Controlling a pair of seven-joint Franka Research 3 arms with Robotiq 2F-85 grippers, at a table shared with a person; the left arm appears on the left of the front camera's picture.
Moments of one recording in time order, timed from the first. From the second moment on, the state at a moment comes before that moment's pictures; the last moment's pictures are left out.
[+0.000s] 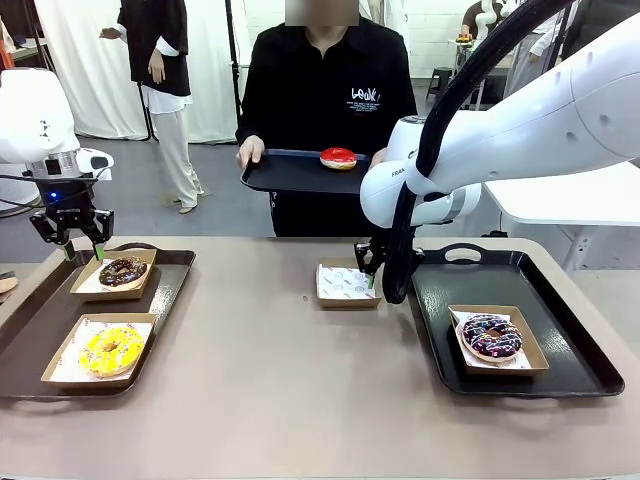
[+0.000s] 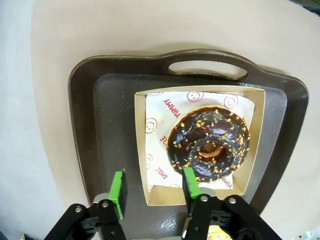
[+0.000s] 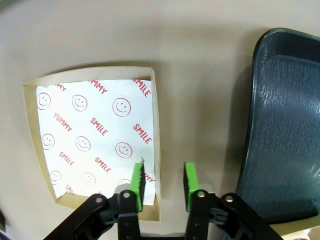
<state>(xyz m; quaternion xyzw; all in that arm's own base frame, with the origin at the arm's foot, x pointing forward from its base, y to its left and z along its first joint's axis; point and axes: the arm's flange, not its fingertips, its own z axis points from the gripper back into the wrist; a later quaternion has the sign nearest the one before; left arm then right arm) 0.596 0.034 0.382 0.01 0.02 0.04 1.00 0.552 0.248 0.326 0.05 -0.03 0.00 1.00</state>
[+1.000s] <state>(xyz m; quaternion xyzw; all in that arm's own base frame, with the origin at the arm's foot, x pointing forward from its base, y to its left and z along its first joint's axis) 0.589 0.042 0.390 -0.03 0.02 0.02 1.00 0.556 0.244 0.334 0.05 -0.02 -0.02 1.00</state>
